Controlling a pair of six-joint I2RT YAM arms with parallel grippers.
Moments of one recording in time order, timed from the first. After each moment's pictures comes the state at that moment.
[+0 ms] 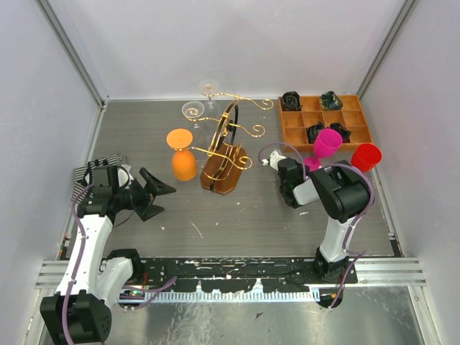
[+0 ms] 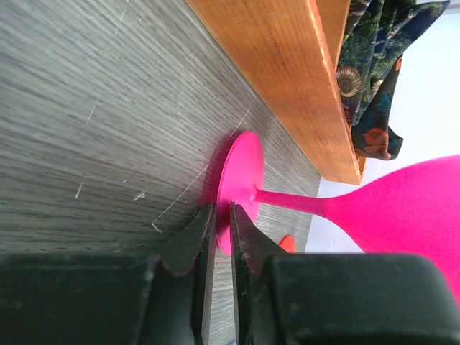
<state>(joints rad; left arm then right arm) 0.06 0.83 0.65 -0.73 0.64 -0.84 0.36 1.85 0.56 0.76 0.68 -0.86</state>
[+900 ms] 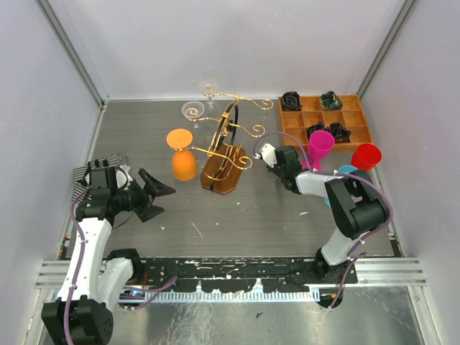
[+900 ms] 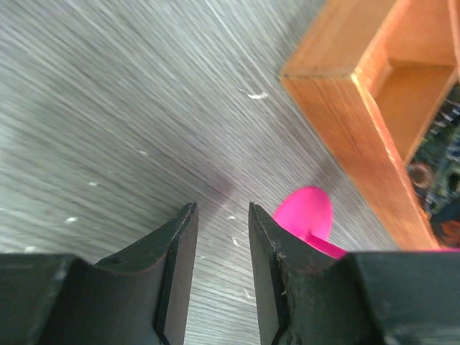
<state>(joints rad) 0.08 0.80 0.65 -0.75 0.67 -0.83 0.38 1.67 0.72 0.21 0.32 -0.67</state>
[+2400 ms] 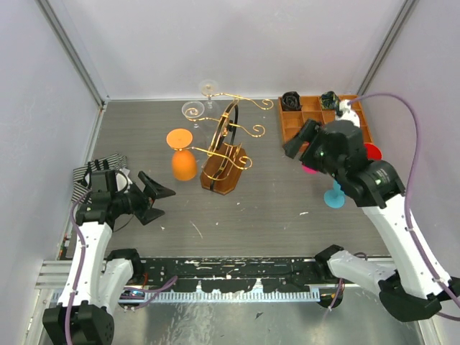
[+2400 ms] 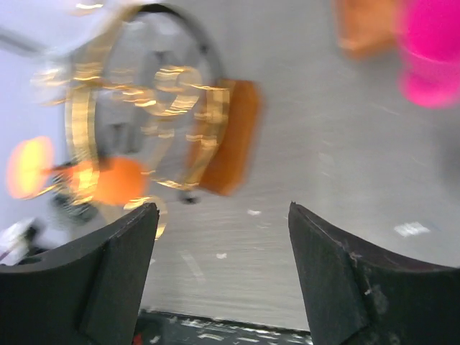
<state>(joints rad) 0.08 0.76 0.63 -0.77 0.66 -0.86 0.50 1.05 1.42 -1.03 0.30 0.79</state>
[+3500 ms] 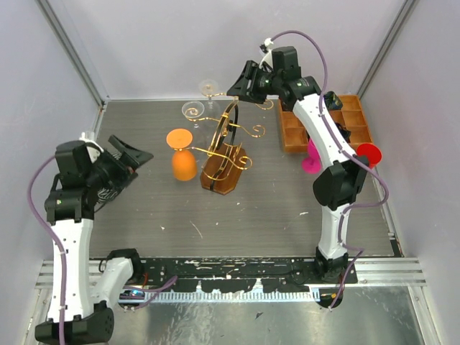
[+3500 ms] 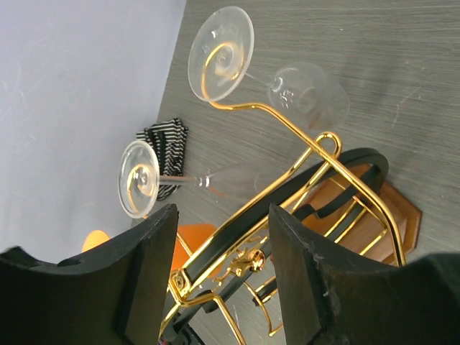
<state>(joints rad) 0.09 0.82 1.09 -0.89 0.40 -0.79 0.34 2.02 2.21 -0.65 -0.50 0.60</state>
